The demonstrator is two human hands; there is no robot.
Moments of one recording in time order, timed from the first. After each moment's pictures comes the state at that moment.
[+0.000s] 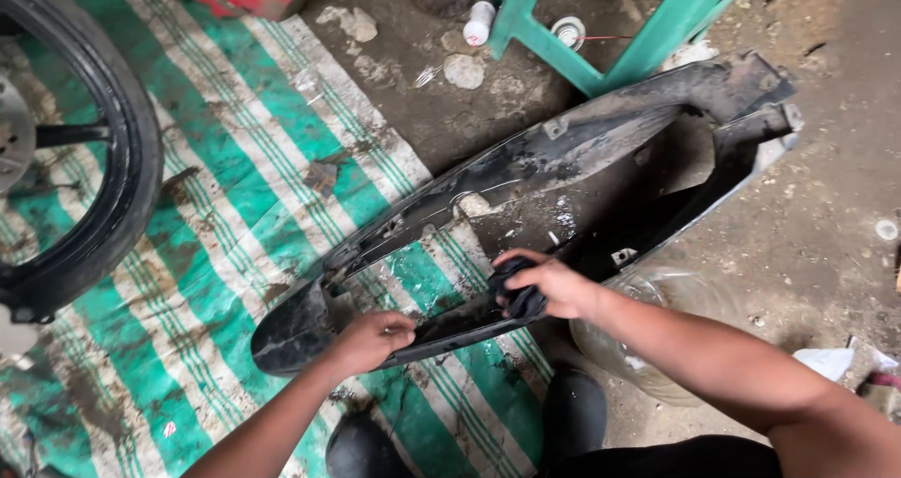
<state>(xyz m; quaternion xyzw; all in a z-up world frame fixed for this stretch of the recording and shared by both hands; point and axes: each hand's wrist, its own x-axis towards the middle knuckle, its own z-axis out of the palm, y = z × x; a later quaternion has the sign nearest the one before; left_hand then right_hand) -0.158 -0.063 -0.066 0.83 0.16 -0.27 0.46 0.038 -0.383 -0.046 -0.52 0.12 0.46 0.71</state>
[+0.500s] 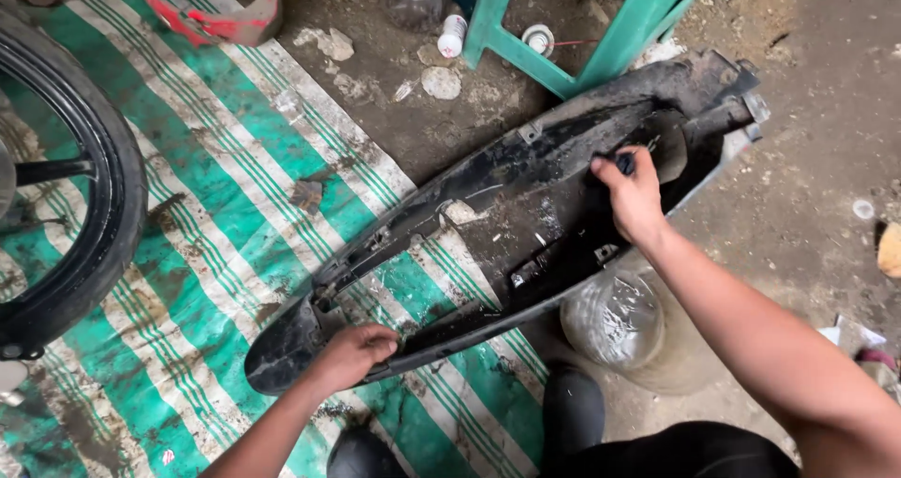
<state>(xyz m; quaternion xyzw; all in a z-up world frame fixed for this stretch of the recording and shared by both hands) -0.158 -0.057 -0.049 0.79 0.23 -0.34 0.45 0.186 -0.479 -0.040 -0.71 0.07 -0.07 0.70</state>
